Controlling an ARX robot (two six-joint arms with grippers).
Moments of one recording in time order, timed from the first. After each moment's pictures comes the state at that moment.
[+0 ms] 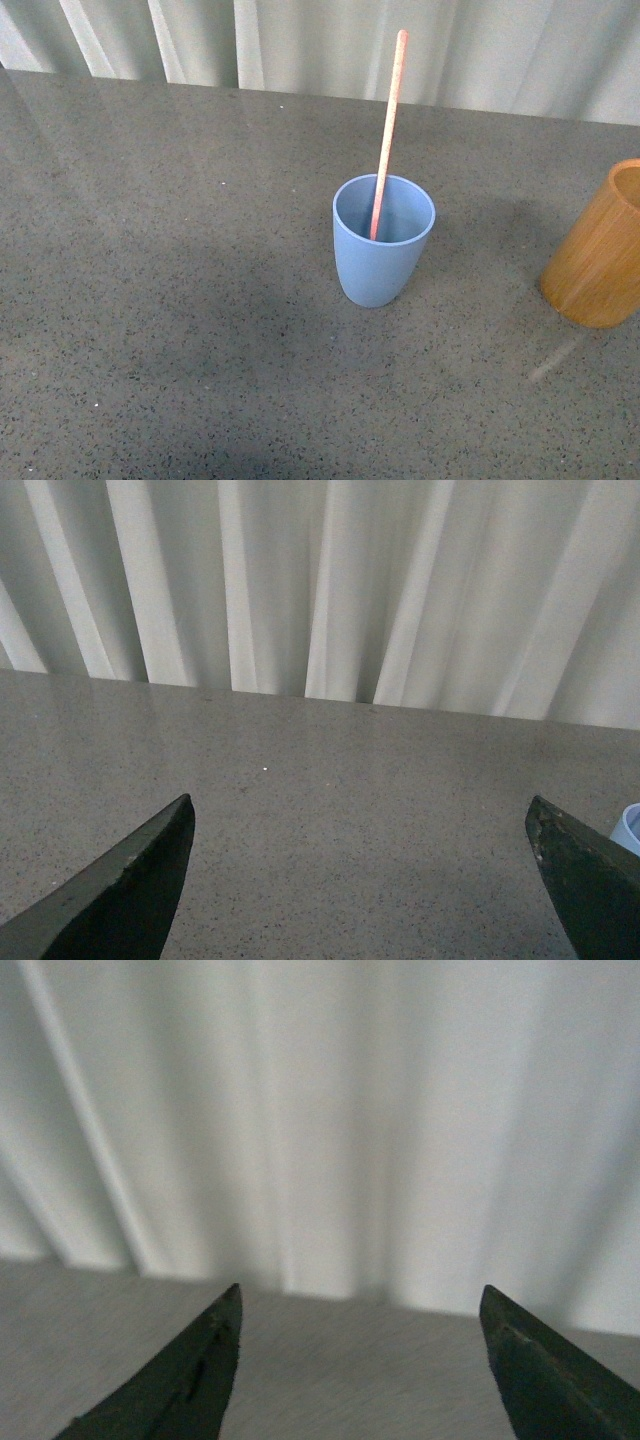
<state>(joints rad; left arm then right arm) 0.00 0.00 0.02 0.00 0.00 0.00 0.29 1.55 0.73 0.80 0.24 0.05</state>
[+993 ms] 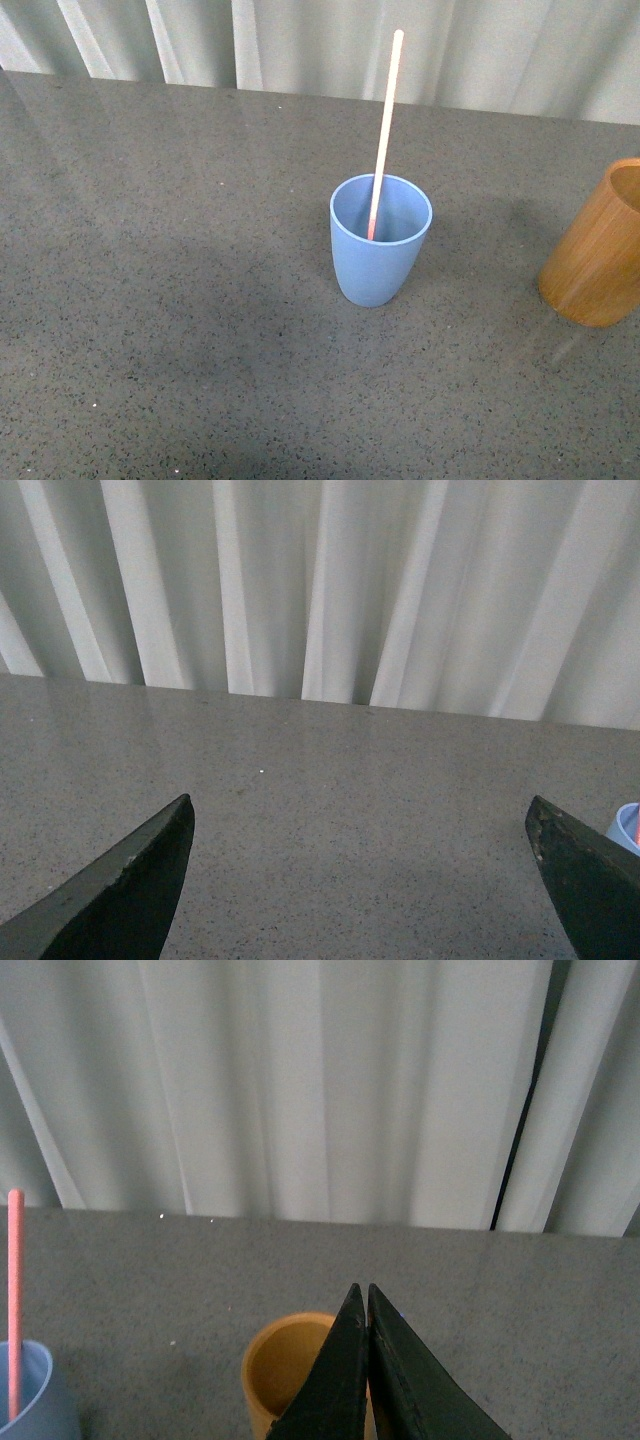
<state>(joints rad) 0.00 0.00 0.02 0.00 0.00 0.00 0.00 0.86 0.03 0.81 0.00 0.00</state>
